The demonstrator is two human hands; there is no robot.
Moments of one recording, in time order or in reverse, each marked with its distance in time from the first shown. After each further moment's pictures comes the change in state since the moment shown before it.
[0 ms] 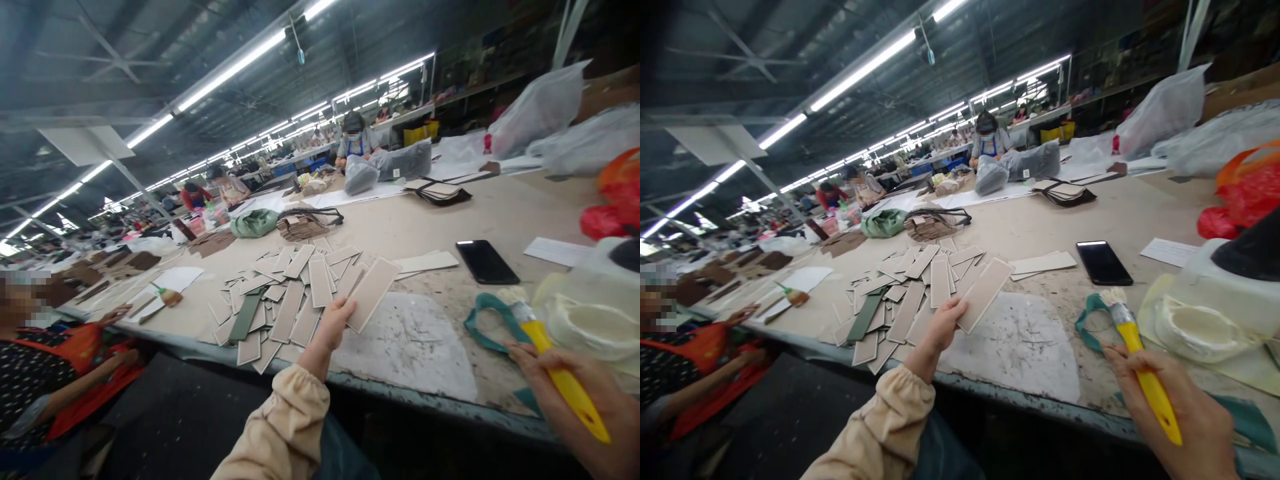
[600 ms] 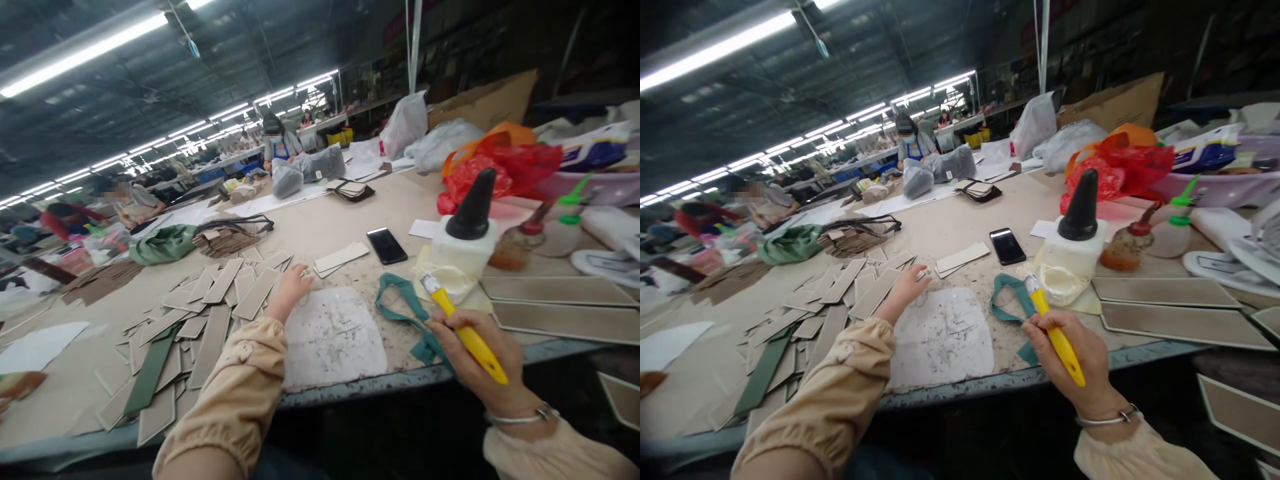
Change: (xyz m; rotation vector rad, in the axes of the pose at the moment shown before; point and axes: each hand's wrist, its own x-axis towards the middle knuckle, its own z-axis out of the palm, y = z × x) left_hand 0.123 0.021 0.060 1.074 -0.005 0.531; right_hand 0.012 0.005 -0.034 -0.017 0.067 -0.140
